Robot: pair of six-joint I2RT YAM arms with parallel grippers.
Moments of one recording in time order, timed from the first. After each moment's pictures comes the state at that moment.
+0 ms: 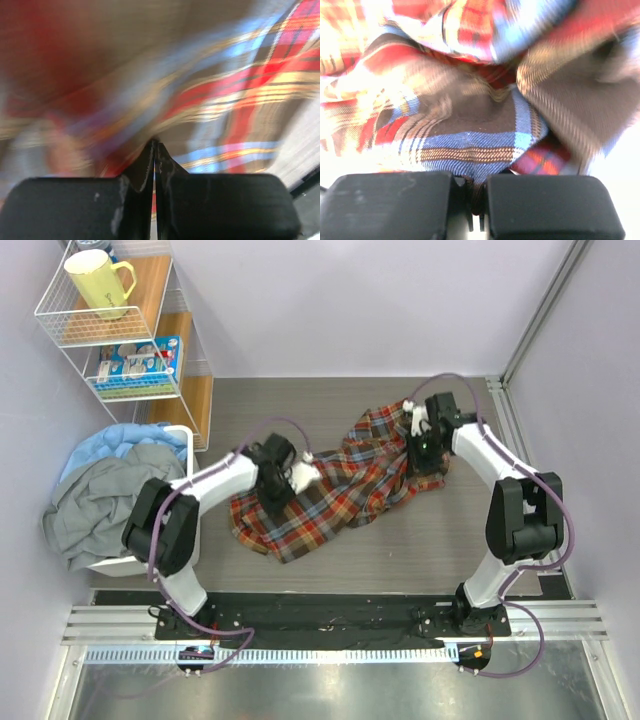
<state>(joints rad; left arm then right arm) -0.56 1.71 1.12 -0.75 0.19 0.49 0.15 1.71 1.28 -0.76 -0.25 -0.07</state>
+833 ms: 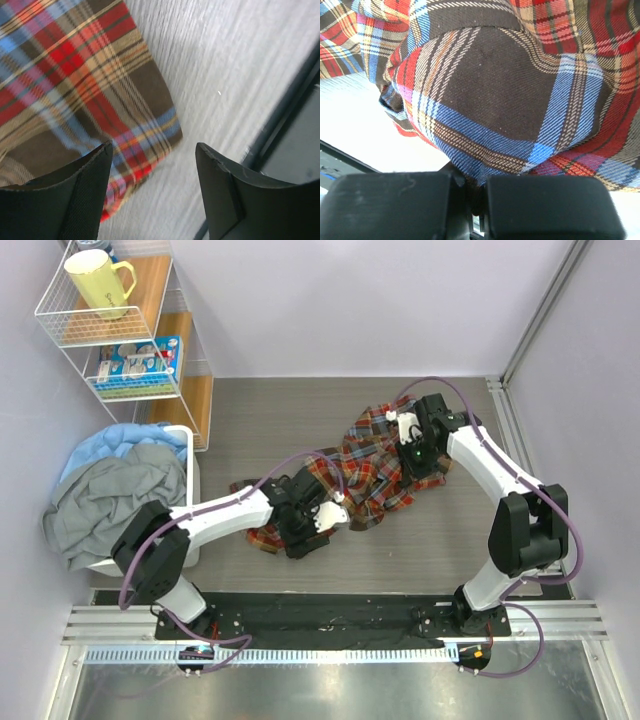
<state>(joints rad) -0.83 1.56 1.01 -0.72 0.23 0.45 0.25 1.63 1.34 -0.94 -0.23 -0.21</state>
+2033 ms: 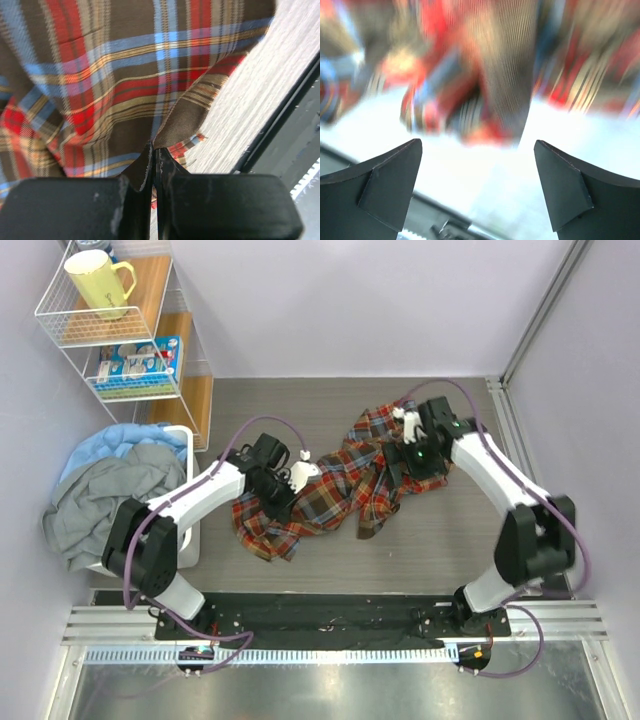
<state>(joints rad) -0.53 1.56 1.10 -0.78 0.42 0.42 0.26 1.63 1.34 -0.86 -0.24 -0.09</state>
